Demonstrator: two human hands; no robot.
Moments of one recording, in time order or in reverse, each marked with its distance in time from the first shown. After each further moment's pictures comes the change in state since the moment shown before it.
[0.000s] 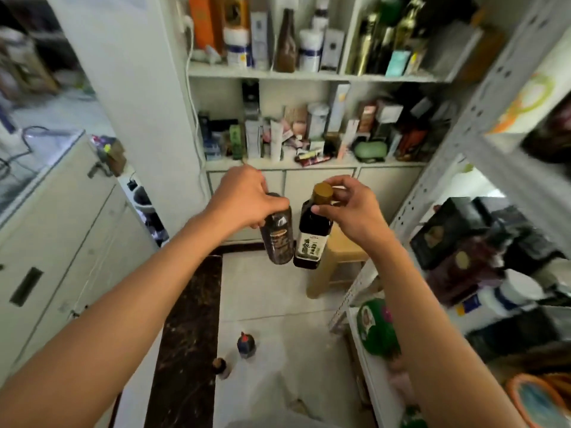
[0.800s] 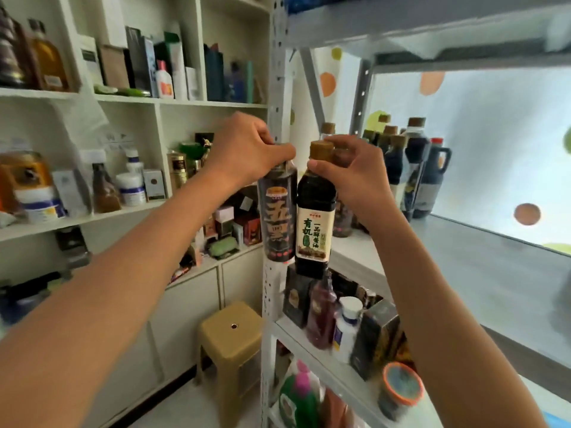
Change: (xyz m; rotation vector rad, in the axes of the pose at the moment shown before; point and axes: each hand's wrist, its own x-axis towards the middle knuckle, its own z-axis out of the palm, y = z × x) left_hand 0.022 0.296 -0.054 -0.303 0.174 0.900; right_hand -0.109 -0.203 -0.174 -0.271 0.880 -0.351
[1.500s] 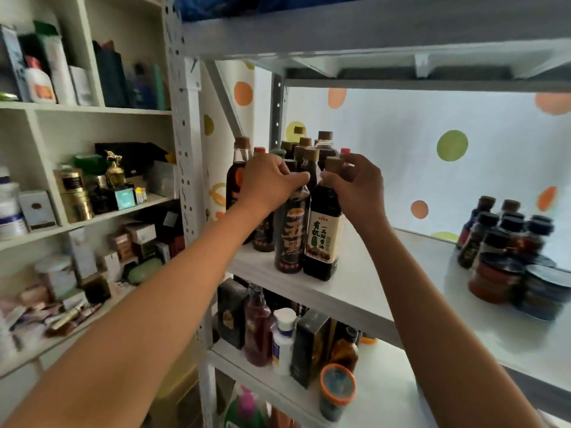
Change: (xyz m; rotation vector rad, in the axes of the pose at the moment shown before) left_hand 0.030 0.075 0.155 -0.240 -0.174 0.034; right_hand 0.022 0.057 -0.124 -0.355 0.392 0.115
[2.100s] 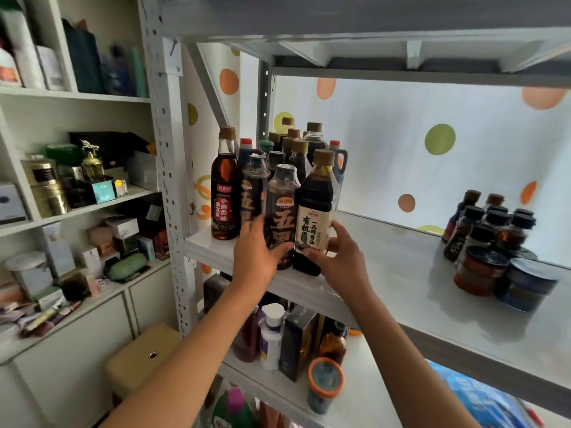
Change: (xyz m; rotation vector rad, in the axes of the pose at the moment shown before) left_hand -0.098 -0.060 0.064 -0.053 -0.051 -0.152; right_hand -0.088 0.085 0.007 -0.062 -0.196 0.205
